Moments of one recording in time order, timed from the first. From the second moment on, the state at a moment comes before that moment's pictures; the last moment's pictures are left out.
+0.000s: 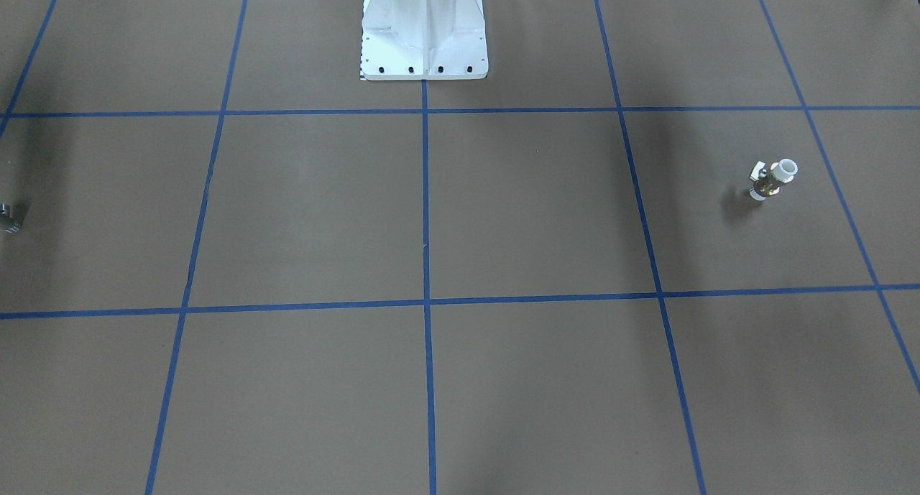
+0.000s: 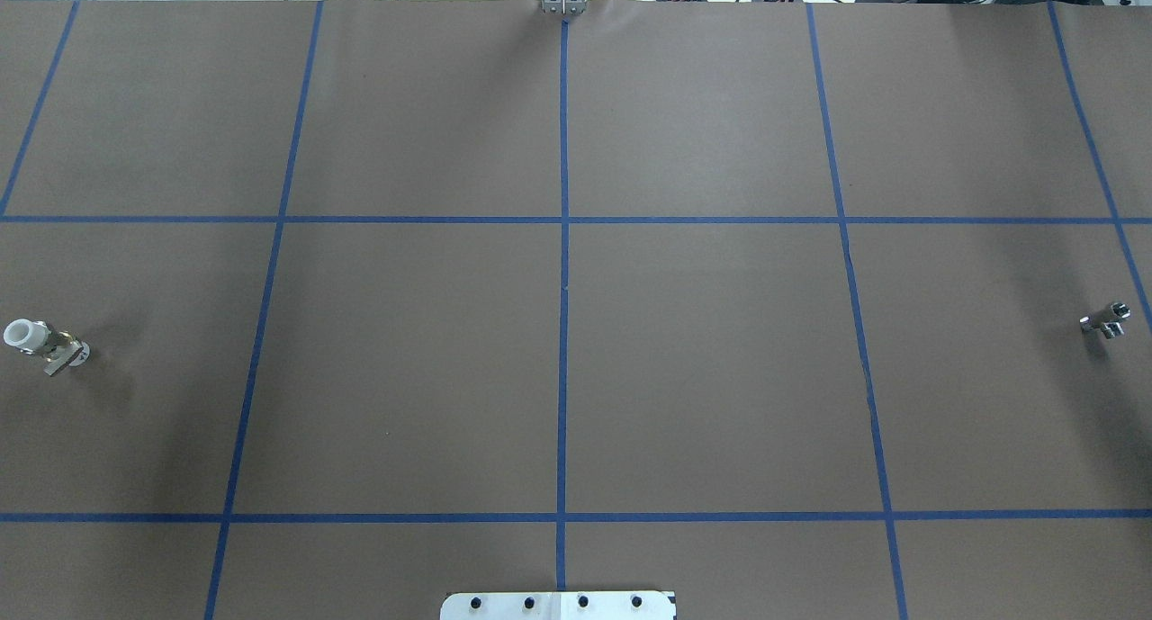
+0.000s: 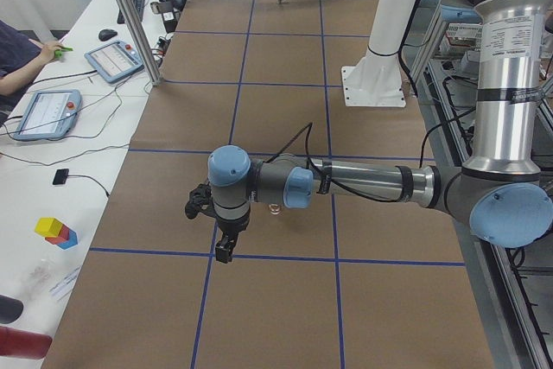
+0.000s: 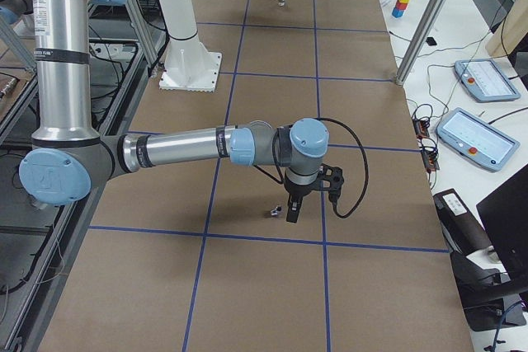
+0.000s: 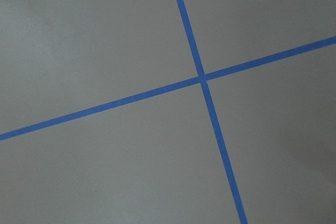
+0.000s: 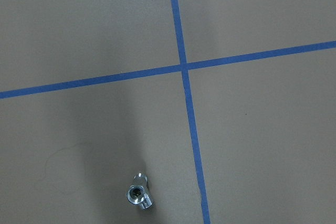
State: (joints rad) left arm -1.55 -1.54 -1.67 -1.62 -2.24 0.19; right arm 1.52 -1.60 1.76 -1.71 2.33 0.20
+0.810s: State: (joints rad) left arm -1.55 -1.54 -1.68 -1.62 -2.24 0.18; right arm 1.52 -1.61 1.77 -1.71 2.33 0.18
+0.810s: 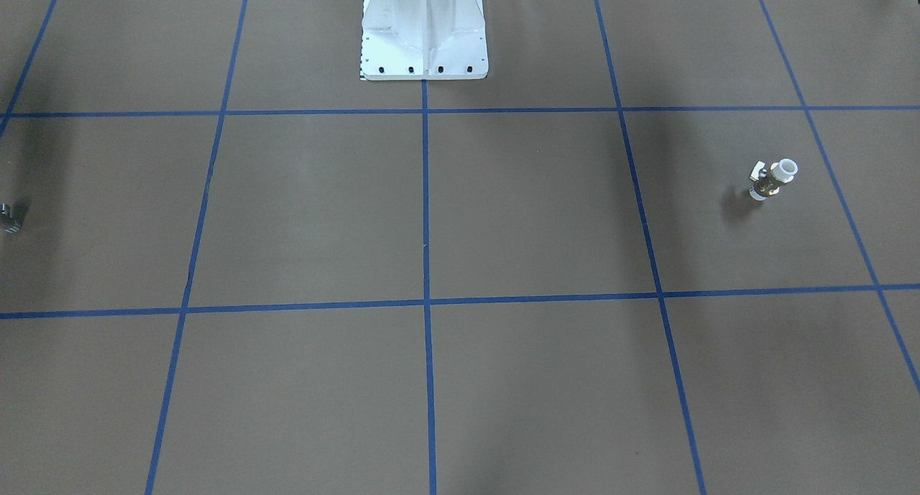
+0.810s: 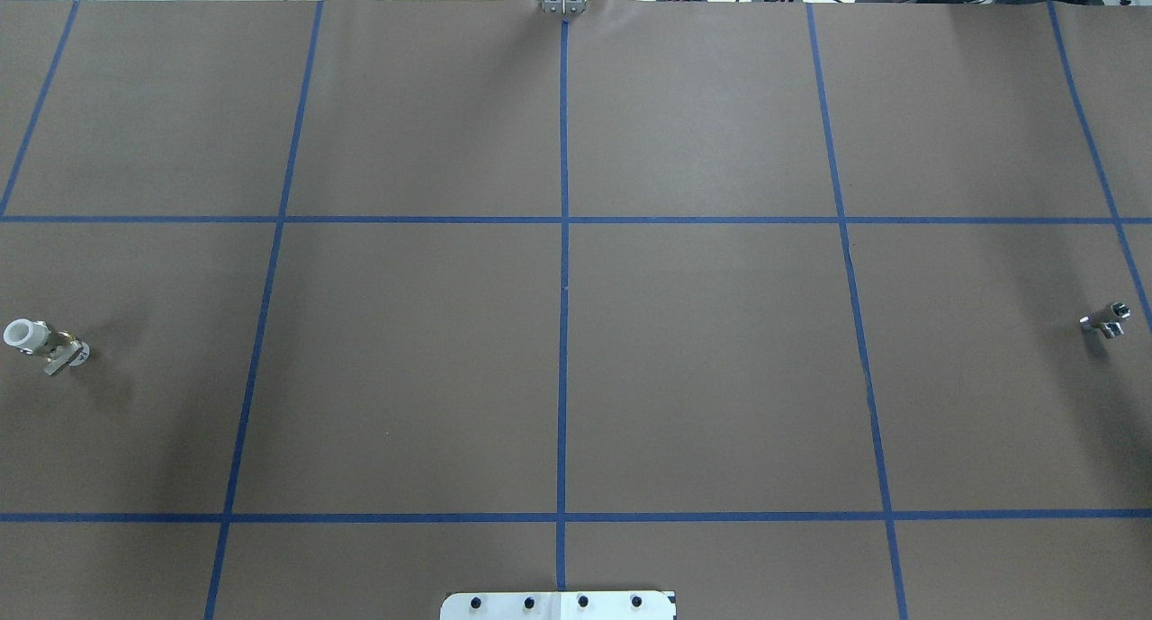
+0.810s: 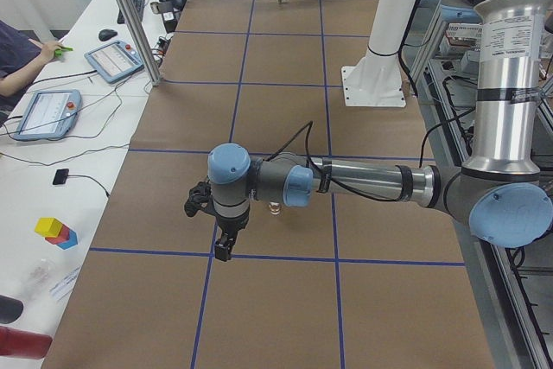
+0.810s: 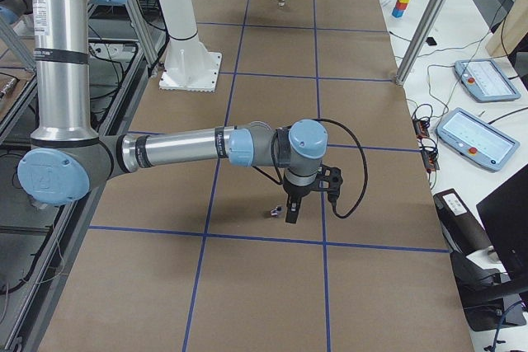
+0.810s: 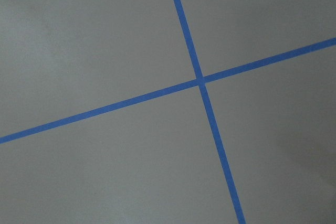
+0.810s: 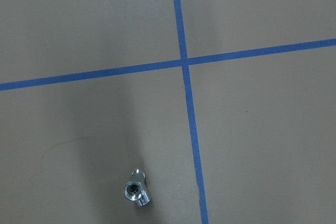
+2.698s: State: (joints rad) left arm -1.12 -1.39 -1.91 -1.90 -2.21 -0.49; right arm 1.49 -1.57 1.74 -1.62 2.35 0.19
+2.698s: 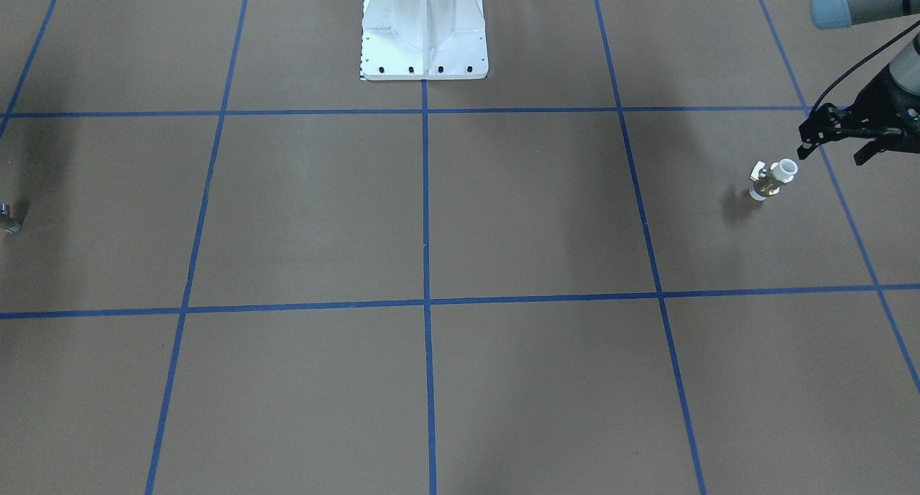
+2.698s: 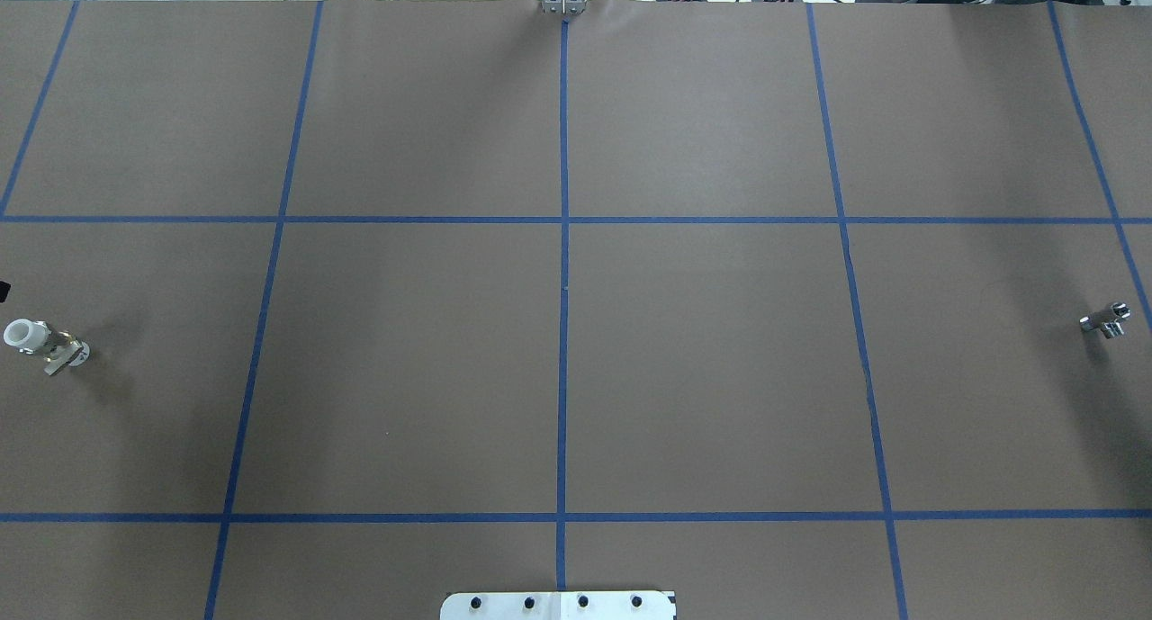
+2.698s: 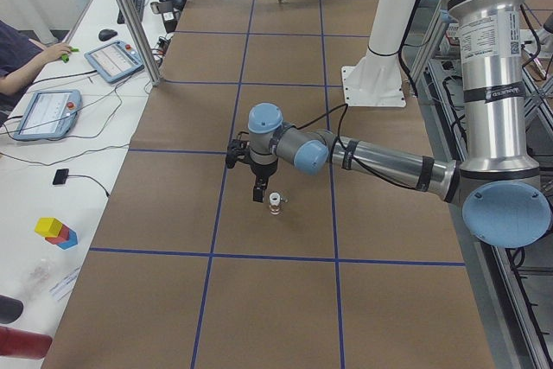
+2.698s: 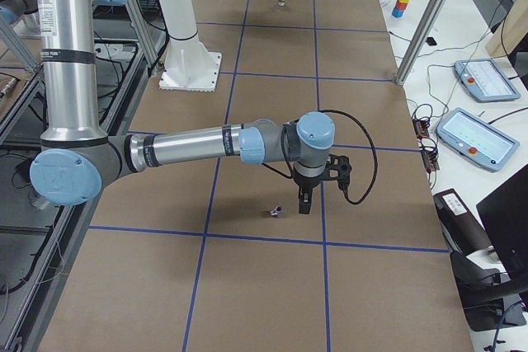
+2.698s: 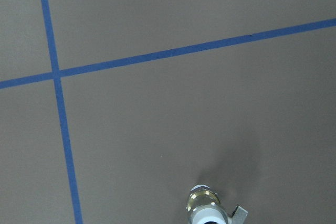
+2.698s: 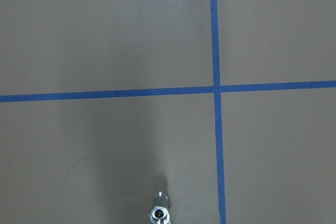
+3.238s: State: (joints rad) left arm -1.03 -1.36 -1.88 -1.95 -2.18 -0.56; right arm 1.49 -1.57 1.74 -1.62 2.35 0.19
